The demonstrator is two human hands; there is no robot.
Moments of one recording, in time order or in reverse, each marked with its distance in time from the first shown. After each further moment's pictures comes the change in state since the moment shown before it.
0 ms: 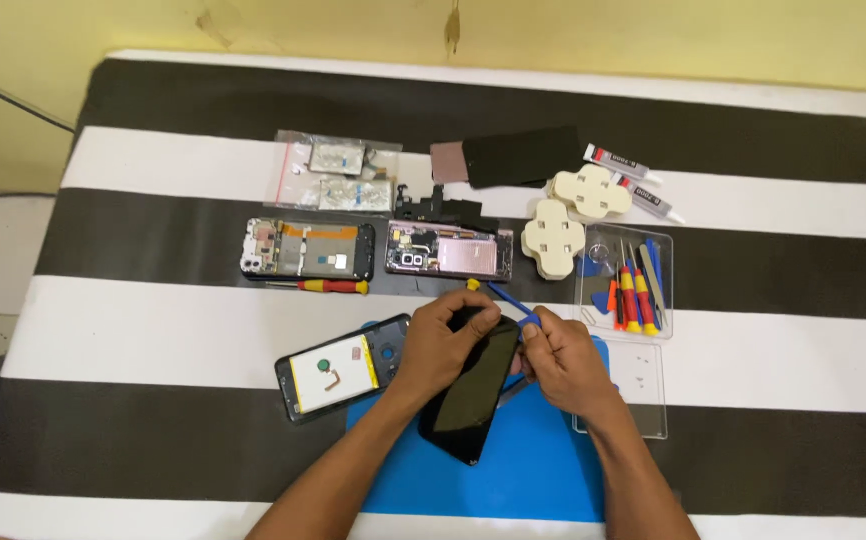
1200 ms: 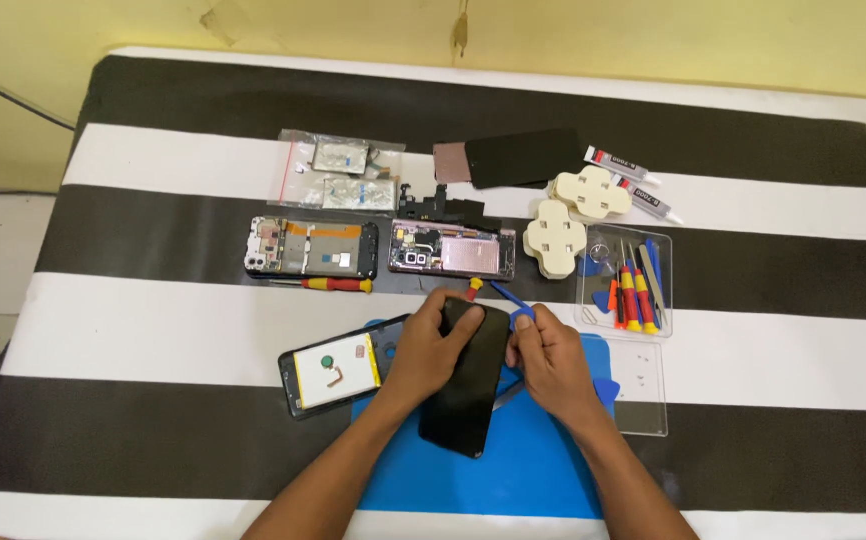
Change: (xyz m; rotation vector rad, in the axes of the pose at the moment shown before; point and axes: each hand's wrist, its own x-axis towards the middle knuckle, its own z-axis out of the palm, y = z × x) left_hand -0.010 0.000 -0.020 0.065 0.020 -0.163; right_hand -0.007 -0.001 0.025 -0.040 0.142 0.128
